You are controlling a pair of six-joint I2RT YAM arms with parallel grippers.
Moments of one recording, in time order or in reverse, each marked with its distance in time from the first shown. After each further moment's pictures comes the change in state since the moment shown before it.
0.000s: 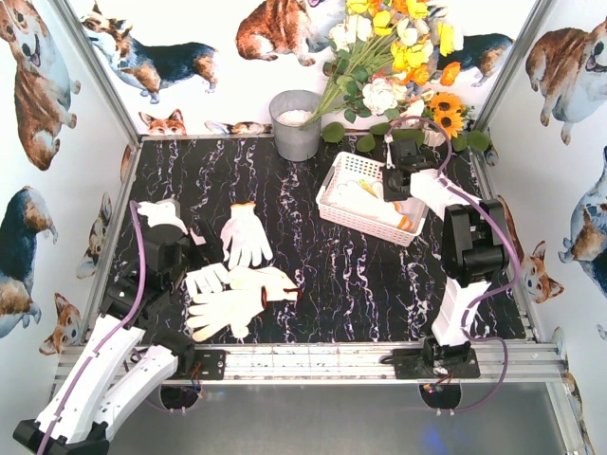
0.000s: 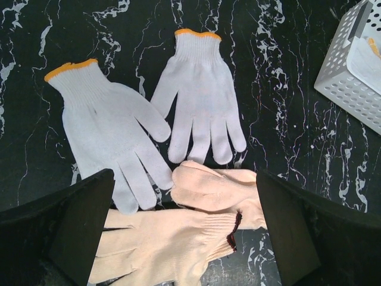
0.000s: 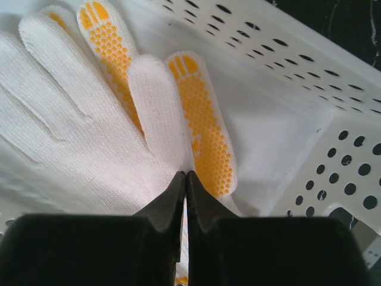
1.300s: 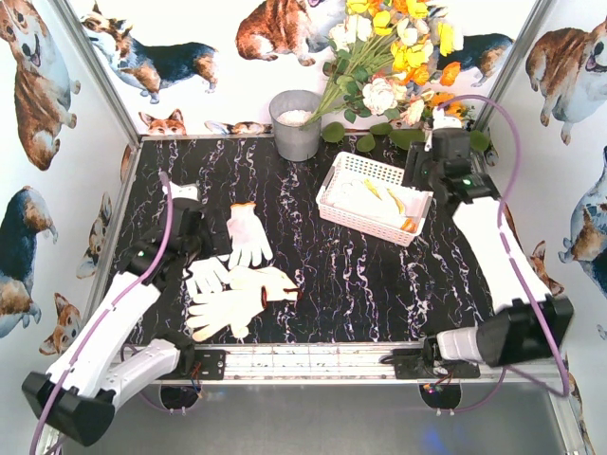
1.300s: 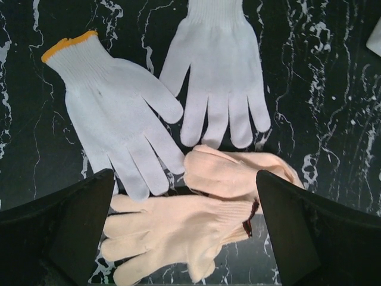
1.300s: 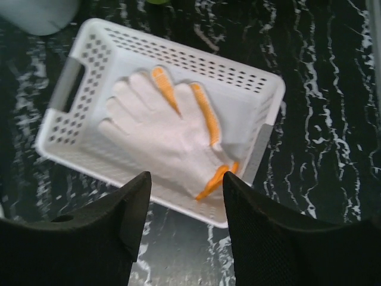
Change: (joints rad) left arm 0.005 0.269 0.154 -0.114 0.035 0.047; right arm -0.008 -0.550 -0.068 -0.137 0.066 0.116
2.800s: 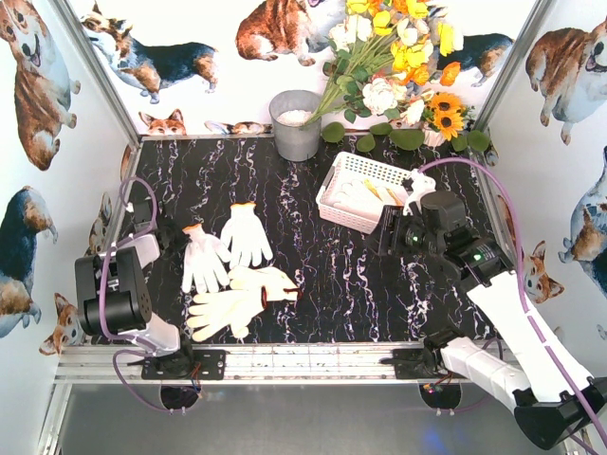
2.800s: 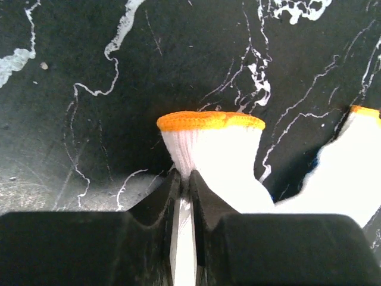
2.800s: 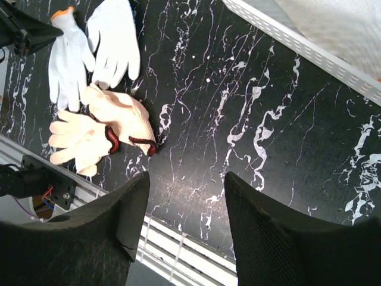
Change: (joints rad) left arm 0.654 0.649 -0.245 0.775 0.403 -0.072; right arm 0.285 -0.470 -0.323 -0.154 -0.327 0.257
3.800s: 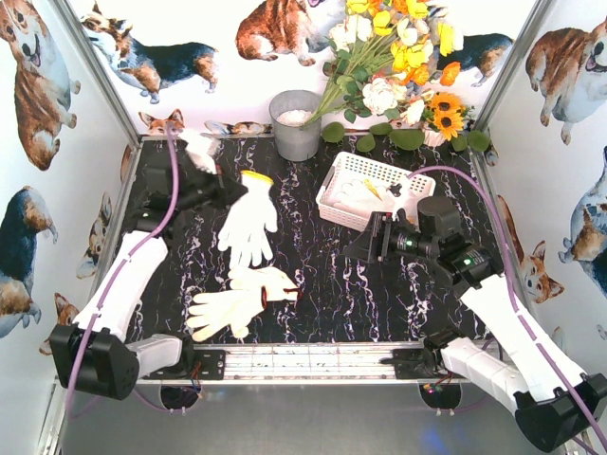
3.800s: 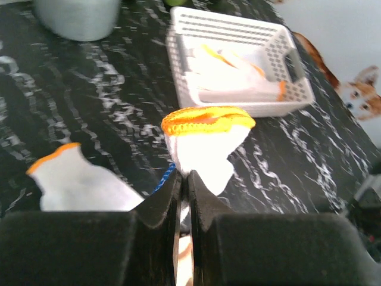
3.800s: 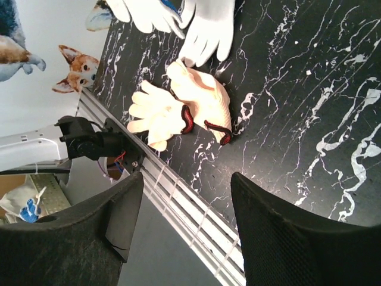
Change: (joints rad) left arm -0.388 -0.367 0.340 -0.169 0.419 0.308; right arm 0.001 -0.024 -0.132 0.209 -0.320 0.117
